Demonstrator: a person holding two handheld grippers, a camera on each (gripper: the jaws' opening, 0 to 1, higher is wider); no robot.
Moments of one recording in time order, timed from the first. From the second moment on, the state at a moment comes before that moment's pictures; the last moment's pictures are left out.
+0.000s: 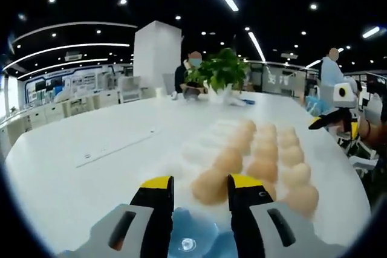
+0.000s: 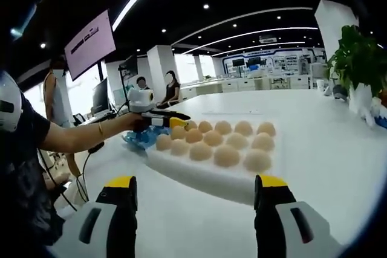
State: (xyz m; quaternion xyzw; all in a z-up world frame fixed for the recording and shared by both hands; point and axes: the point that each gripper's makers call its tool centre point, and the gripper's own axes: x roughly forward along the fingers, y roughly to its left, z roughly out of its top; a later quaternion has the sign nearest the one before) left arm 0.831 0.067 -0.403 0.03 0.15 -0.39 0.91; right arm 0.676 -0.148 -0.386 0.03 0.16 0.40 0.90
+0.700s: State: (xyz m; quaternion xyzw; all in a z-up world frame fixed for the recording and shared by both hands) left arm 0.814 0.063 -0.409 -0.02 0.26 -0.30 0.92; right arm 0.678 -0.142 -0.391 0.04 0.17 0.41 0.90
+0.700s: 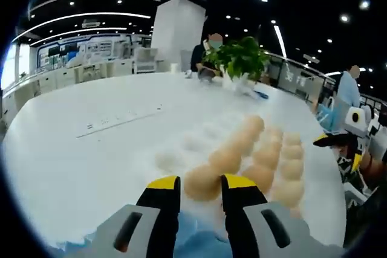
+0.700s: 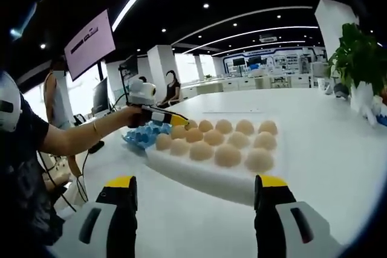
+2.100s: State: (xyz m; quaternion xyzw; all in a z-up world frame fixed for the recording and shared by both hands) left arm 0.821 0.057 -0.422 0.01 0.35 -0.07 0.94; right arm 0.677 -0.138 -0.393 0.06 0.17 0.40 0.90
